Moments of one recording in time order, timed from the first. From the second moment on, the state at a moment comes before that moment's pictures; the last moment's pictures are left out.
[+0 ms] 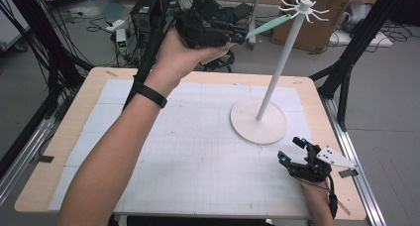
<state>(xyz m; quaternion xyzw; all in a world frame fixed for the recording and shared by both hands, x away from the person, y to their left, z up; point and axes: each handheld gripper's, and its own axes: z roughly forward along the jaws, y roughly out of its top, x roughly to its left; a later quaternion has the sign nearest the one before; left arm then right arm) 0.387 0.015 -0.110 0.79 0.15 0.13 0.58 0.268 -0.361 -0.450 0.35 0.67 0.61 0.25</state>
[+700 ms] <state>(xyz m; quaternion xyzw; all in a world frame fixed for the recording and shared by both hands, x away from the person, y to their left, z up) 0.397 0.006 -0.120 0.80 0.15 0.14 0.57 0.268 -0.361 -0.450 0.35 0.67 0.61 0.25</state>
